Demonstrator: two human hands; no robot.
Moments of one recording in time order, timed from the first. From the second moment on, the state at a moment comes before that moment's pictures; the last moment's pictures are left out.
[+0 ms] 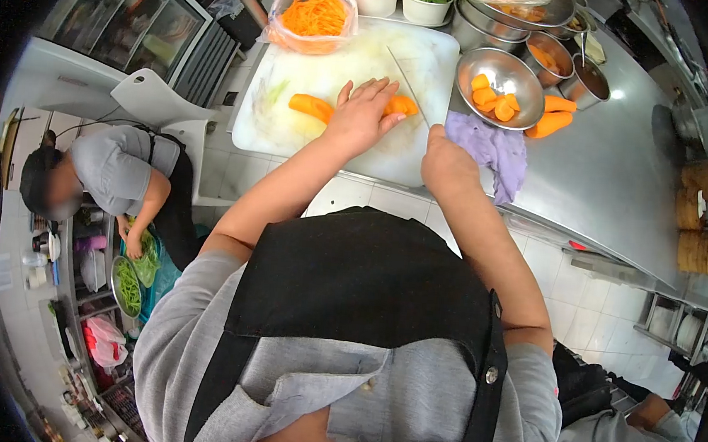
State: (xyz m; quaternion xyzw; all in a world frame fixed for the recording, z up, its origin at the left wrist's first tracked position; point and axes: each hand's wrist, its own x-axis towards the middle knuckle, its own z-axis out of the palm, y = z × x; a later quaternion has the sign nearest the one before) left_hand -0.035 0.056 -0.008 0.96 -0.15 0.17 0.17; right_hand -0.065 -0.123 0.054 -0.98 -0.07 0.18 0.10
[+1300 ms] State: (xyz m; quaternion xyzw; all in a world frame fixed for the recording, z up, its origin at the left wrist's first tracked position) left_hand -0.058 0.149 0.051 0.97 -0.05 0.11 0.22; right_hand -0.063 -0.135 0.051 -0.96 -0.09 0.20 0.17
